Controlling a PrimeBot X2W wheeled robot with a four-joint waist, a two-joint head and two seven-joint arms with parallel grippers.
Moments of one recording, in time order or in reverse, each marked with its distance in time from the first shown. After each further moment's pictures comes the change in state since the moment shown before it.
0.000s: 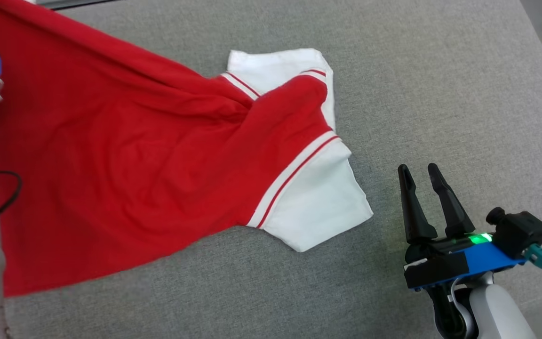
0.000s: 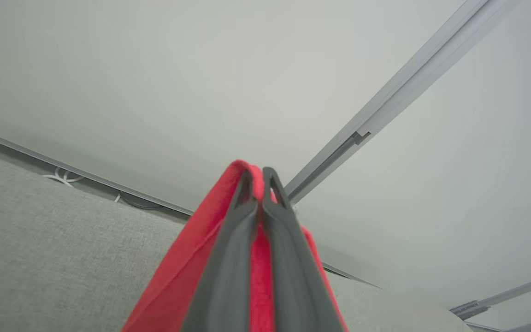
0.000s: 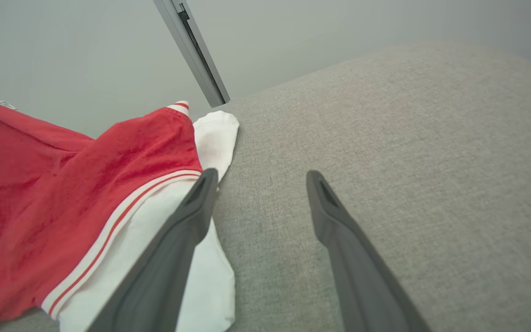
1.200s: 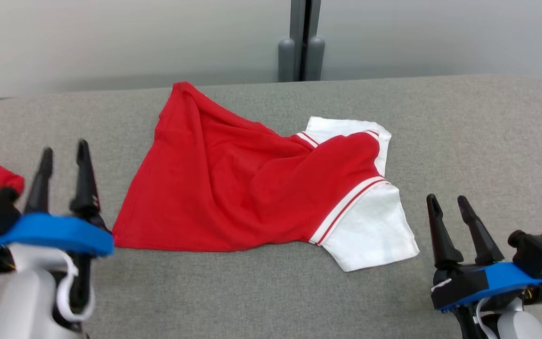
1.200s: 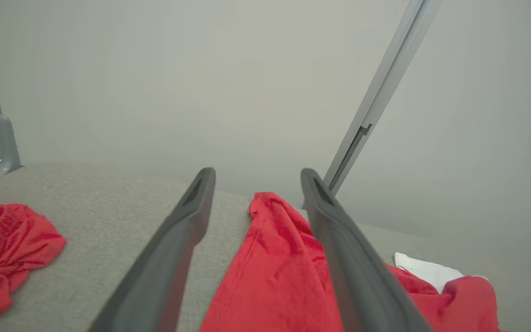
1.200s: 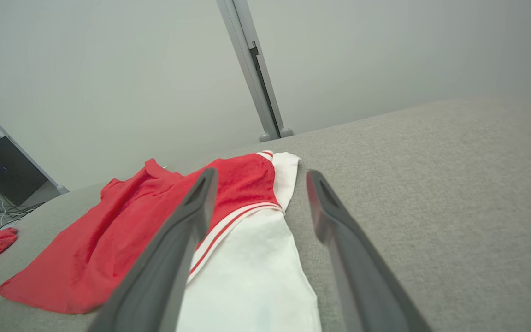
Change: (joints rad) left arm 0.497 -0.011 -0.136 -0.149 0.122 -0.104 -0.256; right arm 0.085 0.001 -0.117 0.001 -0.071 0.000 0.076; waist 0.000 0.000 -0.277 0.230
